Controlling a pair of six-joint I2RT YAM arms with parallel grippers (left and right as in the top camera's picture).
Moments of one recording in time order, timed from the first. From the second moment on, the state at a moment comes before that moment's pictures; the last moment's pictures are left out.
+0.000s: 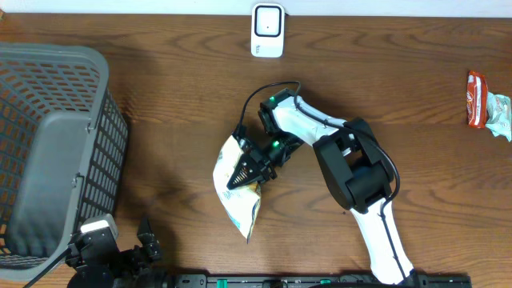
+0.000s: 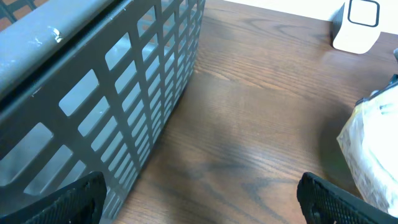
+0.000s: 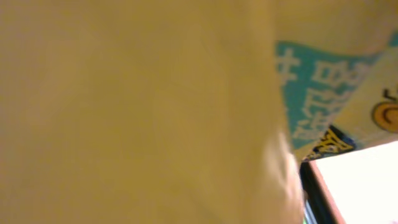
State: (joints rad) left arm -0.05 0.05 0.73 -1.20 -0.22 -0.21; right arm 0.58 2.38 1.69 -1.70 -1.41 -0.64
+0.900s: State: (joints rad) left arm -0.05 0.05 0.73 -1.20 -0.22 -0.21; right arm 0.43 2.38 1.74 -1.70 -1.40 -1.72
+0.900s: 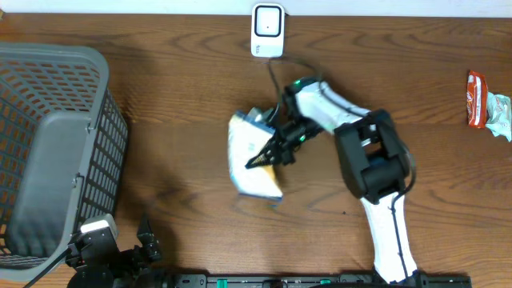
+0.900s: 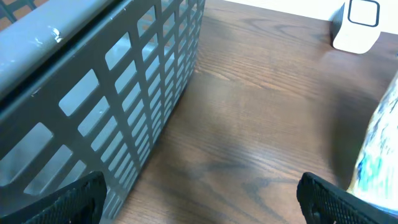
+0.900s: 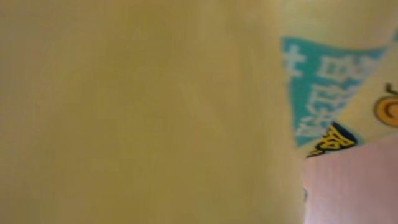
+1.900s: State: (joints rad) left arm -0.05 0.05 0.73 -1.20 -0.22 -0.21; right arm 0.40 2.50 2.23 -0.20 0.70 -1.03
